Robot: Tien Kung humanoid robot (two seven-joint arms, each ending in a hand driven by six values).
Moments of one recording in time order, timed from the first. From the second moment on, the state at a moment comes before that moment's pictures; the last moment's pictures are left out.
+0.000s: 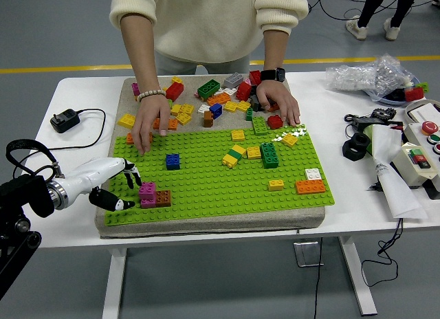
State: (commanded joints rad) left arm -0.25 0.38 -1.24 -1.38 2.15 -0.35 -0.10; right arm 0.13 -0.16 1.51 0.18 -1.49 0.01 -0.09
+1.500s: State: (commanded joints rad) left arm -0.30 0.36 -1.22 -1.33 2.15 -0.35 -0.10; right arm 0.13 -0.16 1.50 0.18 -1.49 0.01 -0.09
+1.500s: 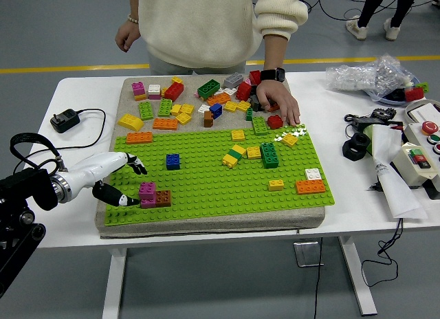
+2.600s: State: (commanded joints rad) left arm -0.28 0.37 -1.22 -1.36 2.15 -0.38 -0.10; right arm 0.13 -0.16 1.51 0.18 -1.49 0.01 -0.09
